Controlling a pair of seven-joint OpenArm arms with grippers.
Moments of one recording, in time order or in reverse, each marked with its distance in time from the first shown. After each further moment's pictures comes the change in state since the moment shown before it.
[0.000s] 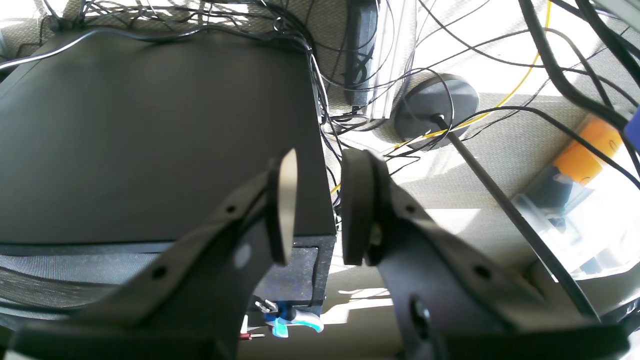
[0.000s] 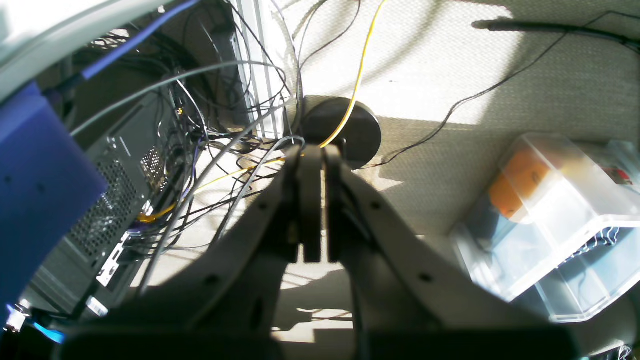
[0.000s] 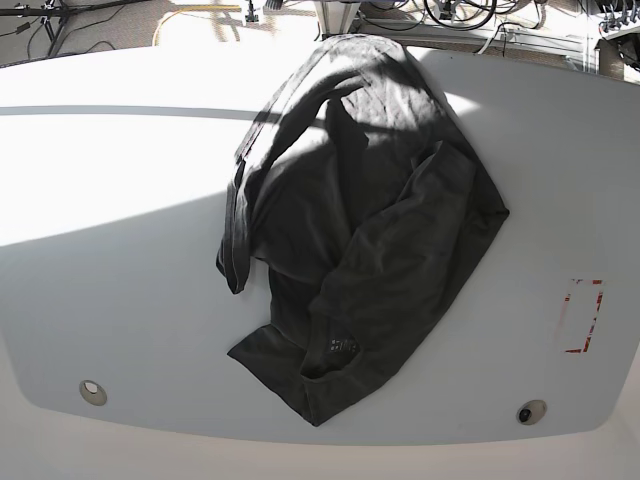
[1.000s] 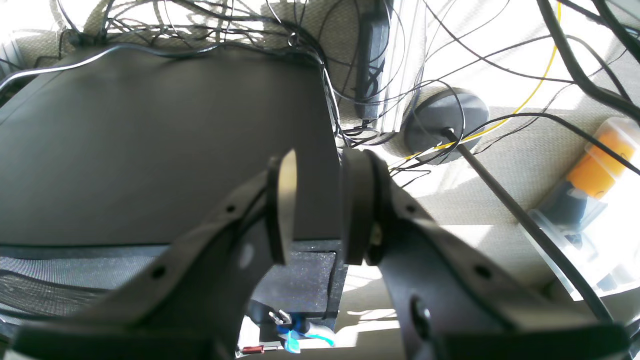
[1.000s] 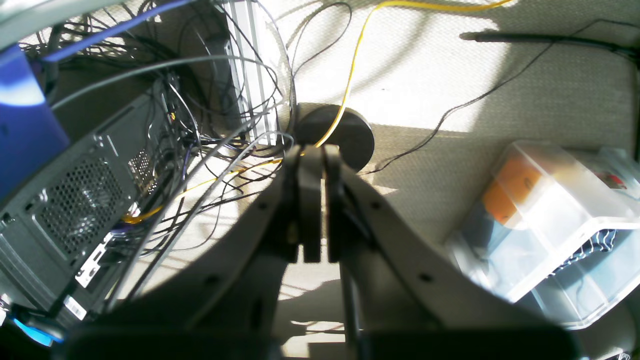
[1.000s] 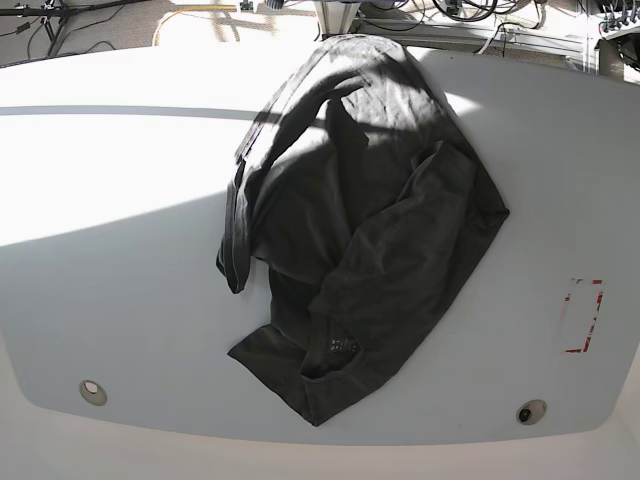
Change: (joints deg) left arm 5.7 -1.2 -0.3 7.5 0.4 -0.7 -2.3; right arm -9.0 1.0 -0.4 11.0 -0.2 0.2 0.4
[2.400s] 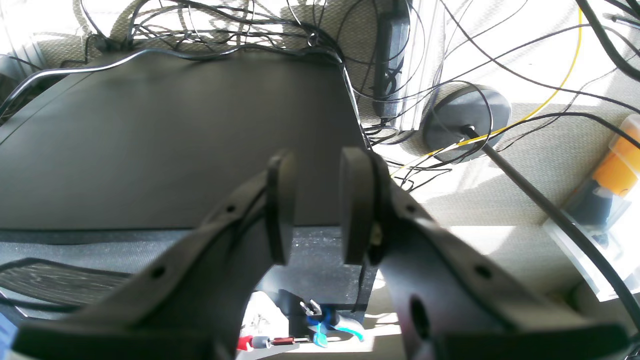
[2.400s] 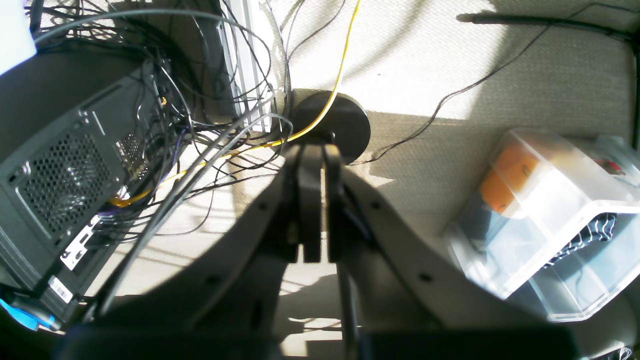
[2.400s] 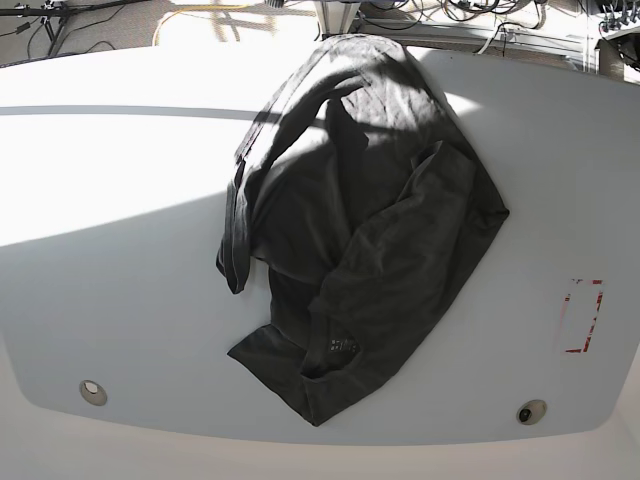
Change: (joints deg) left arm 4.3 -2.7 0.0 4.6 0.5 0.0 -0.9; right arm -7.3 0.6 0.1 7.6 0.0 0.0 0.0
